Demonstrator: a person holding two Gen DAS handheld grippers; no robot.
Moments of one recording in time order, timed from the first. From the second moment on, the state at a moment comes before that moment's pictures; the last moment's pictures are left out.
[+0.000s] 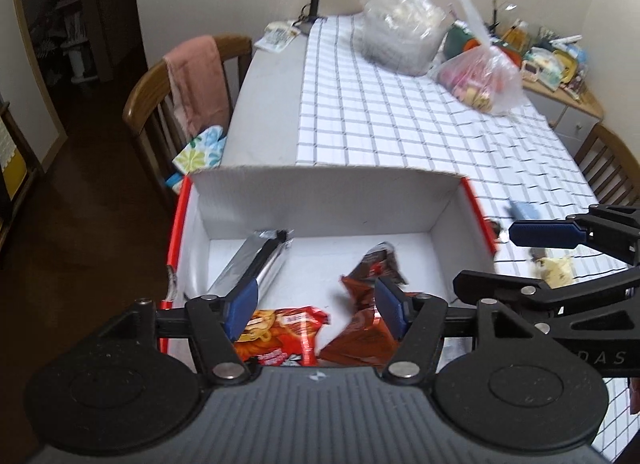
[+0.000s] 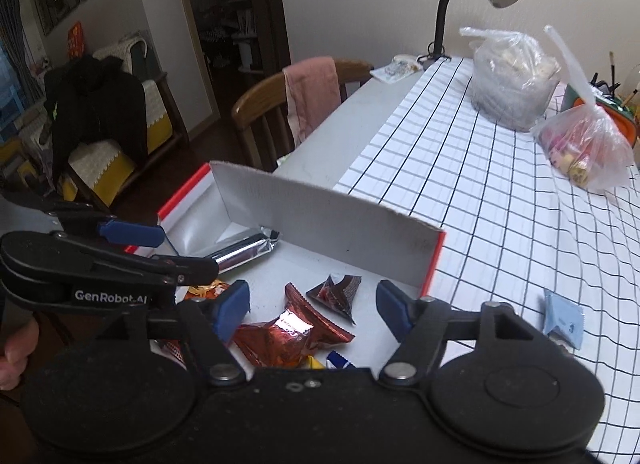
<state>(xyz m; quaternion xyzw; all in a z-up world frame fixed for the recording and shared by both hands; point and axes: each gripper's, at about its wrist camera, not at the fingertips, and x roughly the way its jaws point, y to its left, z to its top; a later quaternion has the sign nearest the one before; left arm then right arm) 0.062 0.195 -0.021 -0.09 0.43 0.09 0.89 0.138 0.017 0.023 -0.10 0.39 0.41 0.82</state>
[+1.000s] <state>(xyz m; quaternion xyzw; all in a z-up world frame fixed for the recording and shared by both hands) 0.080 0.019 0.003 -0.11 0.37 0.04 0.92 0.170 -0.193 0.034 -0.06 0.35 0.39 0.85</state>
